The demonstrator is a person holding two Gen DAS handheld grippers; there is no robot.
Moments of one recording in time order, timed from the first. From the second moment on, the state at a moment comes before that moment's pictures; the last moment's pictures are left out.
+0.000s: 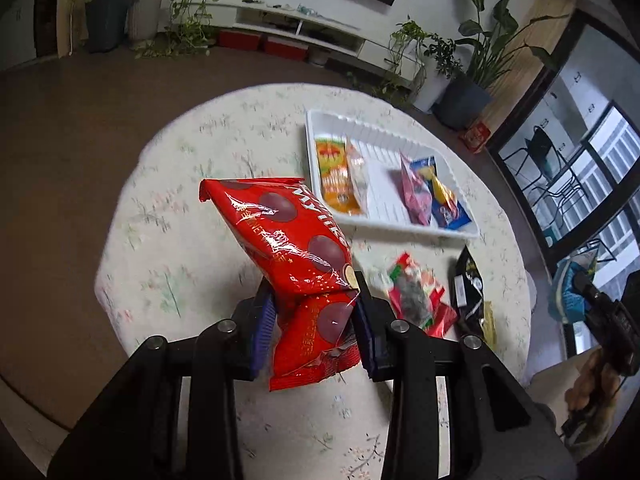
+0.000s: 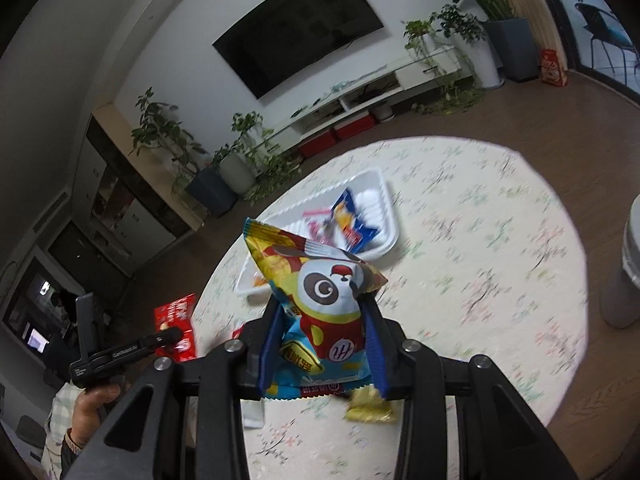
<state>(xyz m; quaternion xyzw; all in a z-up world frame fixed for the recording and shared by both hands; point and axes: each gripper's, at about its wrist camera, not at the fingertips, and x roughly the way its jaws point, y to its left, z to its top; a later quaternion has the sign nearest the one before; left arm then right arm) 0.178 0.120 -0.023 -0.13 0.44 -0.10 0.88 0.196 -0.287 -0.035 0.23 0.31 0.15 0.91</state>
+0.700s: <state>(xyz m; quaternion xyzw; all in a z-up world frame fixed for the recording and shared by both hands) 0.375 0.005 -0.012 0.01 0.48 -0.18 0.86 0.383 -0.200 0.001 0.09 0.38 0.17 0.91</state>
